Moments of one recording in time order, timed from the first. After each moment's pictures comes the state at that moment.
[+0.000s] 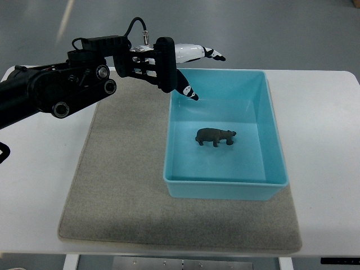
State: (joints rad) left arm -1.26 0.32 -0.22 -0.94 1.28 -0.13 -0.20; right arm 0.04 0.00 -0.01 0.12 -0.06 0.18 0.06
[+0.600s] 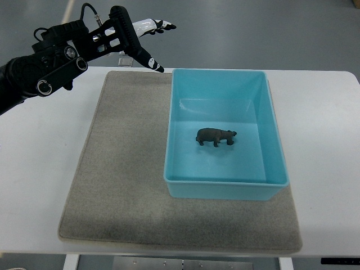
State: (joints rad) left arm -1.26 0.33 -0.22 -0.66 1.04 -0.13 -0.21; right arm 0.04 0.00 -0.01 0.12 -0.06 0.18 0.06
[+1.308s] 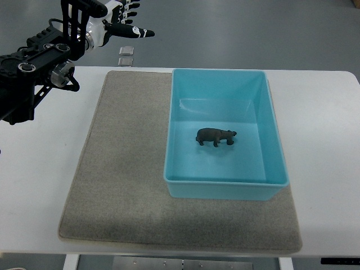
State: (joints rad) left arm -1.22 0.31 -0.22 -0.57 0.25 -0.03 -0.19; right arm 0.04 0.00 -0.01 0.12 -0.06 0.18 0.06
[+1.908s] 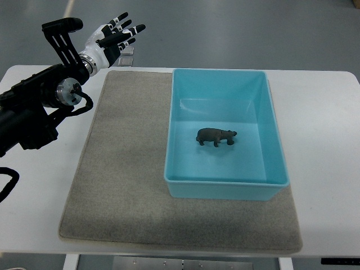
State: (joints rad) left arm -1.05 0.25 -0.43 -0.57 -0.09 -0.11 -0.21; right arm 0.04 0.00 -0.01 0.12 -0.06 0.18 0.06
